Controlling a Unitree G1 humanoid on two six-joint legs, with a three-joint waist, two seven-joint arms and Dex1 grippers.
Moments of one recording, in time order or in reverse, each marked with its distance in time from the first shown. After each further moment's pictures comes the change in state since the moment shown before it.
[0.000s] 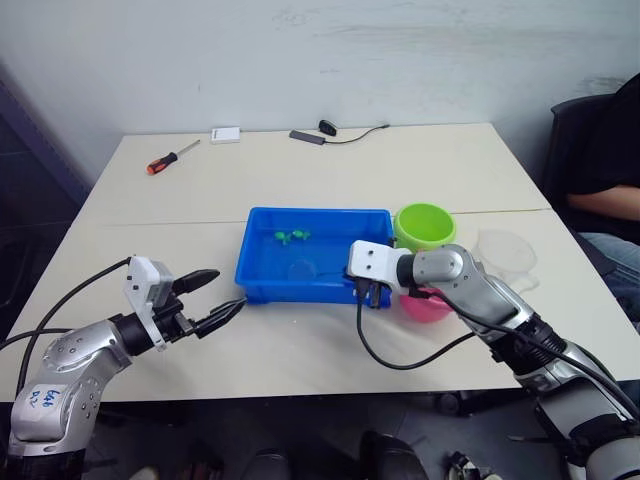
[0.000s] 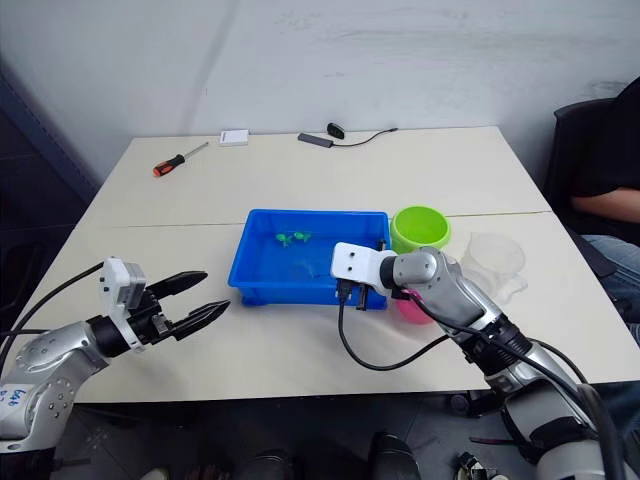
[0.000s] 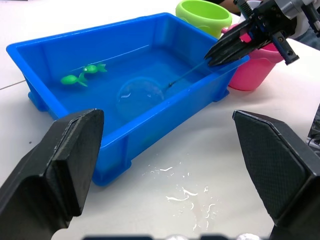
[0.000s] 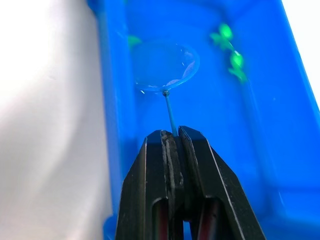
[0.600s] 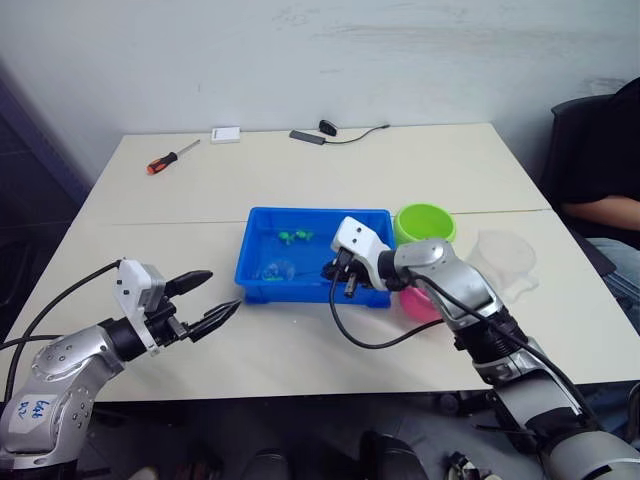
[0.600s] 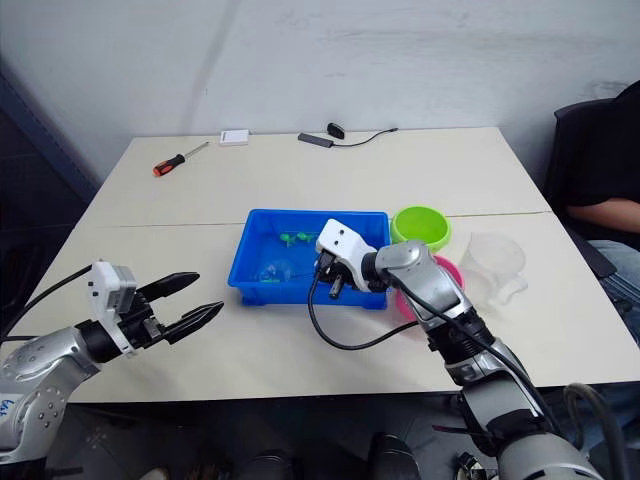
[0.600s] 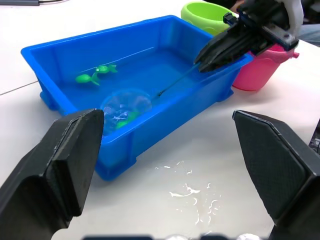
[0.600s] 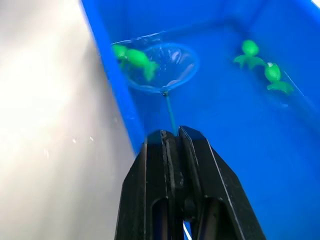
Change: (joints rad) left arm 0.050 0.000 0.040 -0.043 -0.007 0.000 0.010; right arm -0.052 0.229 -0.198 0.060 0.140 0.445 0.010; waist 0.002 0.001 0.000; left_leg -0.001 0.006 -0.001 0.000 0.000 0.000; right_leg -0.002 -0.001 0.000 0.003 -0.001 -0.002
